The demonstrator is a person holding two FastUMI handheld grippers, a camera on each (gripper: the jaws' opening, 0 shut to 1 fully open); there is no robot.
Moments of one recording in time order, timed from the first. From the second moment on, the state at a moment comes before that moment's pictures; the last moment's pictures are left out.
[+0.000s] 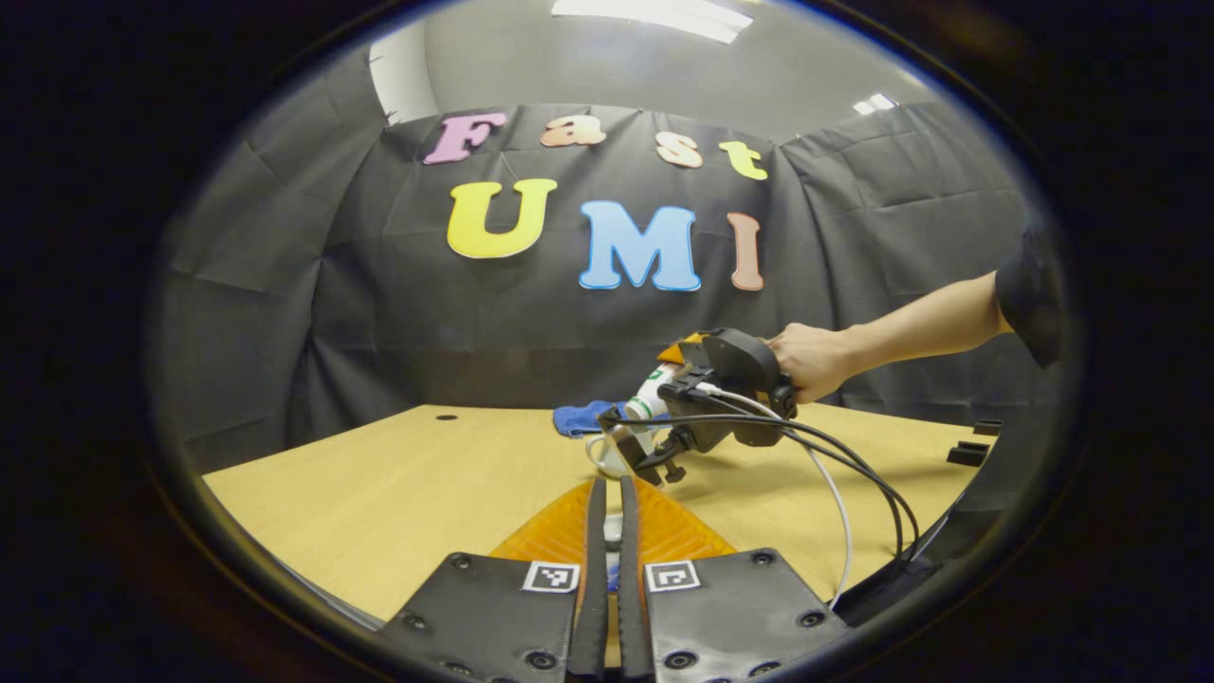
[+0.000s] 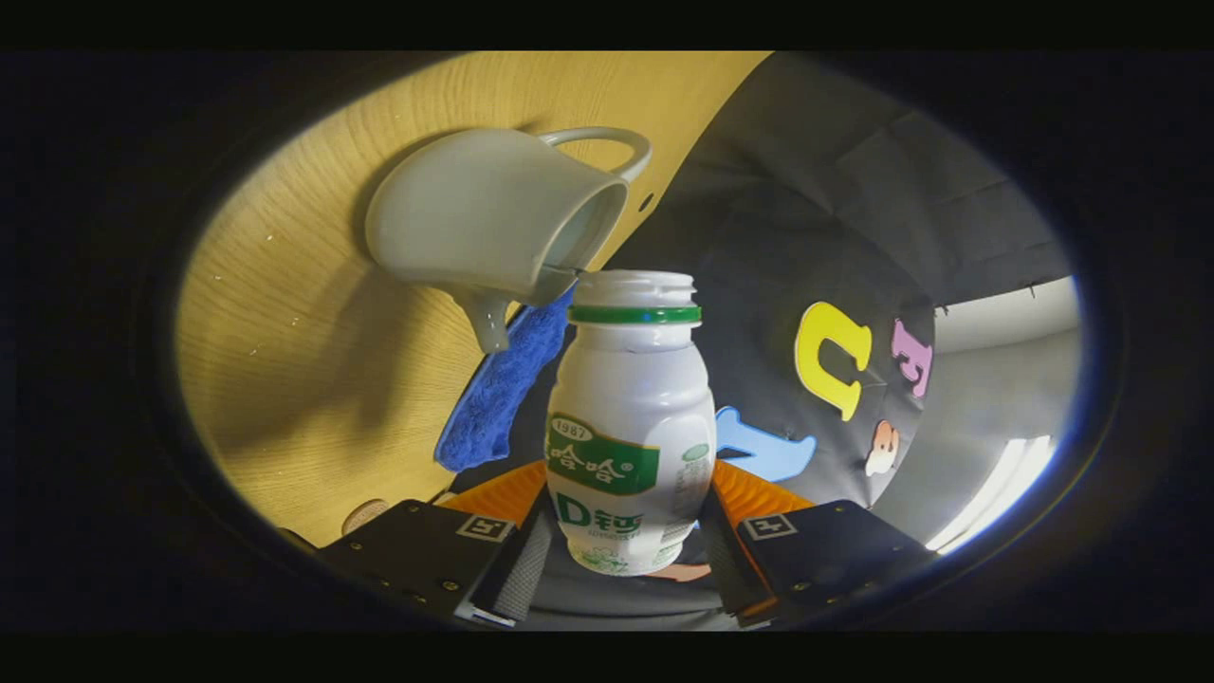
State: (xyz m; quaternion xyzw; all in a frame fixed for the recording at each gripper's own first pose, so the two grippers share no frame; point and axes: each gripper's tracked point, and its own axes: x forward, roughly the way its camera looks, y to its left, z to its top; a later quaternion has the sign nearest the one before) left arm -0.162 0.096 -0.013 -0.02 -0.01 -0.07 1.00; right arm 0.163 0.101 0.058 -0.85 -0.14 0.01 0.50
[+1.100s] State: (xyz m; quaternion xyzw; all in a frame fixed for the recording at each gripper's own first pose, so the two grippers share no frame) left arm -0.141 0.102 -0.012 -0.04 -0.02 -0.06 1.00; right arm 0.167 0.083 0.035 -0.75 -0.09 0.06 0.66
